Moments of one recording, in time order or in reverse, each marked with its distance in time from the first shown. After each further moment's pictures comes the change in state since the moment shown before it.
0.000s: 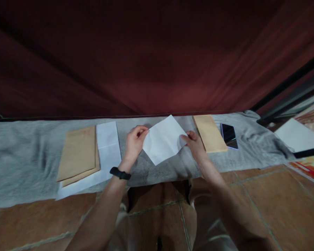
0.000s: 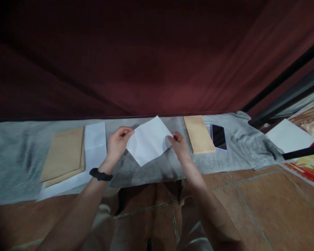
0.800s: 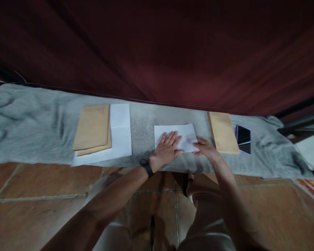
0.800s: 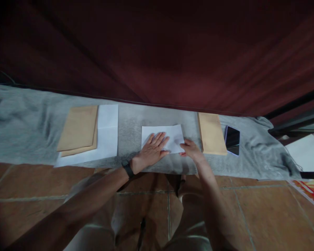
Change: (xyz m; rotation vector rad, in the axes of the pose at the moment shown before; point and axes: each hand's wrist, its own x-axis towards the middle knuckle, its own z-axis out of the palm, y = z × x) left_hand -0.096 0.004 0.073 0.644 -0.590 0.377; right_hand -0.007 0.021 -0.033 -0.325 -0.313 0.396
